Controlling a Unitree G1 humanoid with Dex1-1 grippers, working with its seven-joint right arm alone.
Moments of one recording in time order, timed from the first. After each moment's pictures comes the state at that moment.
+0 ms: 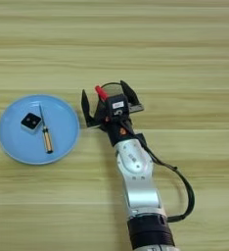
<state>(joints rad) -0.12 -0.12 -0.04 0.20 -0.04 -0.29 0.15</state>
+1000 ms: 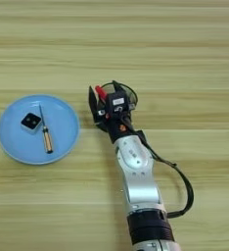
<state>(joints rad) -0.14 -0.12 -0.05 0.21 -0.02 -0.27 0.17</state>
